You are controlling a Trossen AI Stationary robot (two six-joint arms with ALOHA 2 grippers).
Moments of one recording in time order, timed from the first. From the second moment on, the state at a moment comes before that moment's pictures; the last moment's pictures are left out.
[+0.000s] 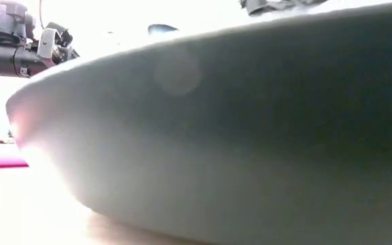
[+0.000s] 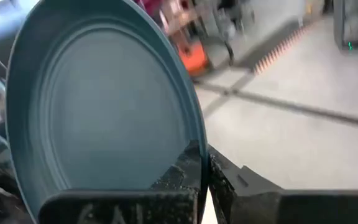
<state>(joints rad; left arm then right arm) 0.21 0.62 0.01 0.62 -0.01 -0.06 -0.60 1.64 1.31 0.11 -0.08 0.42</state>
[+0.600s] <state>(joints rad) 0.21 0.61 0.01 0.62 0.00 -0.06 -0.60 1.89 1.39 0.06 -0.11 0.39</state>
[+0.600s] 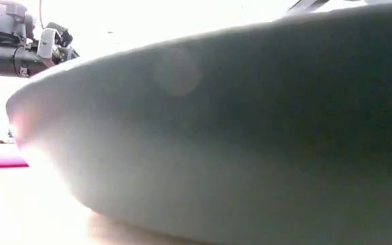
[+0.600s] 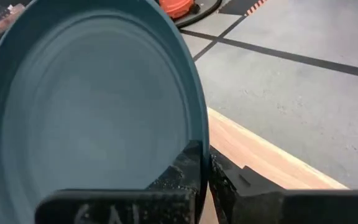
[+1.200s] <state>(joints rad) 0.21 0.62 0.01 0.62 -0.01 -0.06 -0.59 1.89 1.39 0.08 -0.08 0.36</state>
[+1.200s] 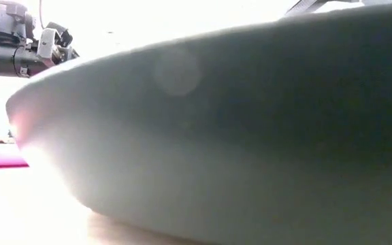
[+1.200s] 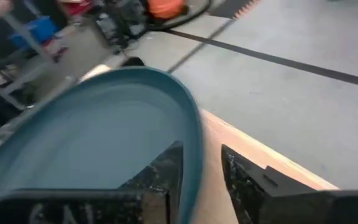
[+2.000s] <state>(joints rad) 0.21 0.61 0.01 0.62 -0.01 -0.06 -0.24 1.01 0.69 0.38 -0.45 0.21</state>
